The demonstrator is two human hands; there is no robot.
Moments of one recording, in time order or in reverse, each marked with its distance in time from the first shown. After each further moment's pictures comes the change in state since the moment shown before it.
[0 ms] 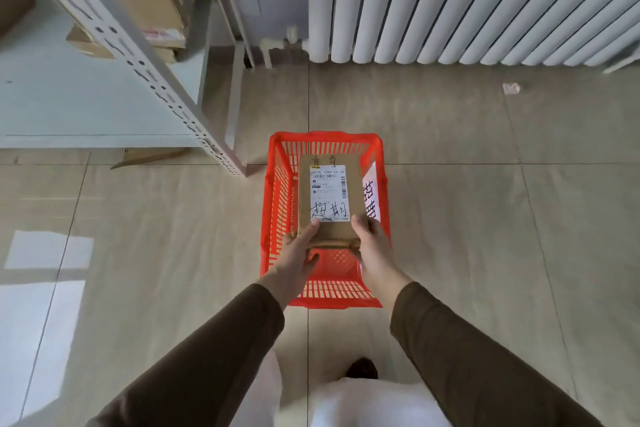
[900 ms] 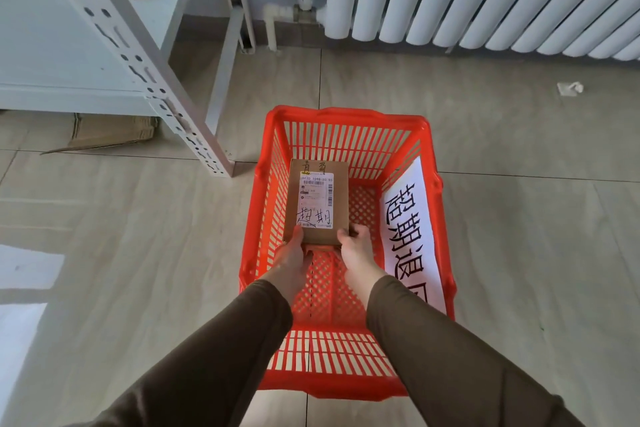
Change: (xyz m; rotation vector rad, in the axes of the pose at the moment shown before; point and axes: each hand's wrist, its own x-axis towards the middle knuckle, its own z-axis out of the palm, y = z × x) left_hand 0.254 -0.044 -0.056 -0.168 0.185 0.043; right_hand 0.232 0.126 0.062 -0.268 0.078 -0.056
